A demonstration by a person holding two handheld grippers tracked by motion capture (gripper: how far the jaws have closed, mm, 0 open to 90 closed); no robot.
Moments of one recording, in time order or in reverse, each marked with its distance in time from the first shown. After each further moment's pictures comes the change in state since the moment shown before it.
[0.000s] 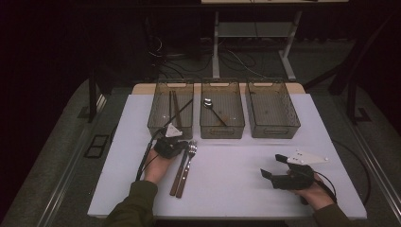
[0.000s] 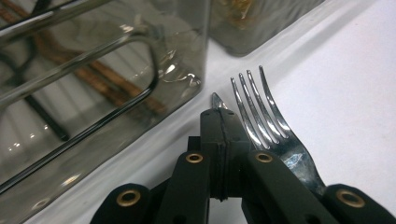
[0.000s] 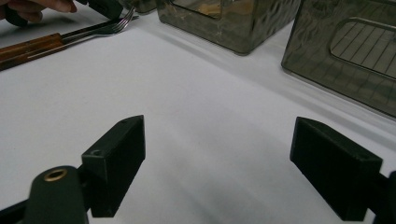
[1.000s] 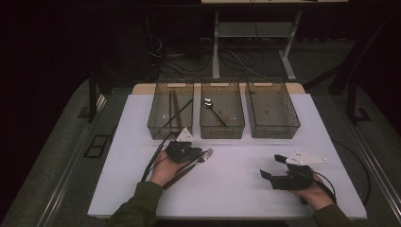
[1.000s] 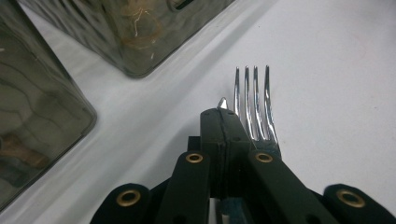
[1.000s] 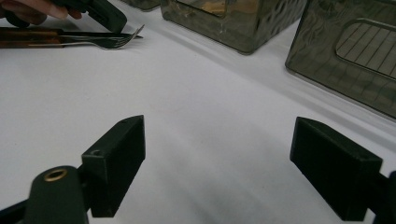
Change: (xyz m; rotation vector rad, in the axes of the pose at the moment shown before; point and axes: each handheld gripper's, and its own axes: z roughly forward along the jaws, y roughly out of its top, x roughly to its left) left arm -0.029 0.010 0.008 -0.003 -0.190 0.106; right arm 0.002 0.000 0.001 0.006 0.004 -0.022
